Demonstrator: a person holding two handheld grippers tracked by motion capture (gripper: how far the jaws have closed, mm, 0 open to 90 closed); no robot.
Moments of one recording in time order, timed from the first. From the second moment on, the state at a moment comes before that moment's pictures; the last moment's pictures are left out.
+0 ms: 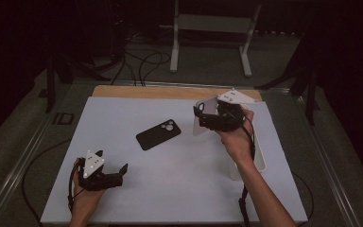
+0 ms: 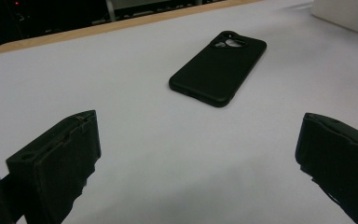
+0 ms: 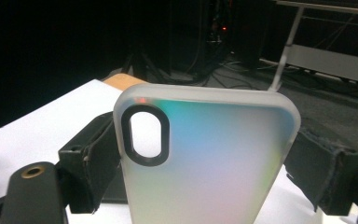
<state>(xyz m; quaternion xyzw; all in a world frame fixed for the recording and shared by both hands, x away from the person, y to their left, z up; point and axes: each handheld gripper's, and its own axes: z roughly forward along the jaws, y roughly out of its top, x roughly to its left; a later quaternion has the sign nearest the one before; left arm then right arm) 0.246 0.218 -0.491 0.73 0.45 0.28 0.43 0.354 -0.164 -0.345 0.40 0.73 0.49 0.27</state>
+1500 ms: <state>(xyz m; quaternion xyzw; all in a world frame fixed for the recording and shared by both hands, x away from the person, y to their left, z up) 0.245 0.219 -0.490 0.73 0.45 0.29 0.43 0.413 -0.213 -0.340 0.47 0.69 0.45 0.31</state>
